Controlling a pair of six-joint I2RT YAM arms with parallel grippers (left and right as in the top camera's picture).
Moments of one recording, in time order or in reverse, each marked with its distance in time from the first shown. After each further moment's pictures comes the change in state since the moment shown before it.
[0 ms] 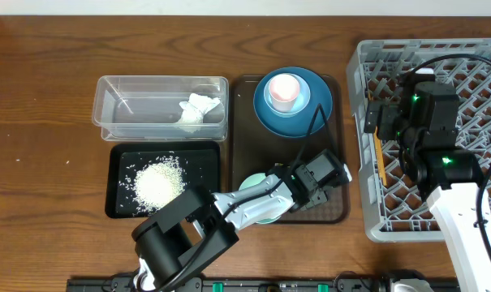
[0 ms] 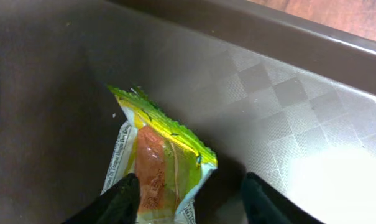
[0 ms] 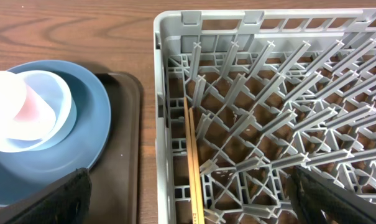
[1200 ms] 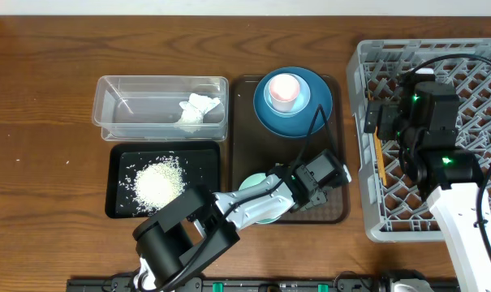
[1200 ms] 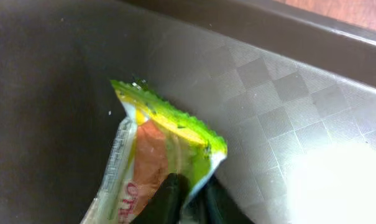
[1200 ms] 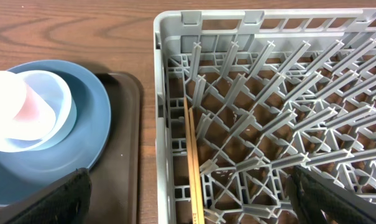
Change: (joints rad) left arm 0.000 0.003 0.000 -0.004 0.000 0.007; right arm 0.000 0.000 0.000 0.000 0.000 0.000
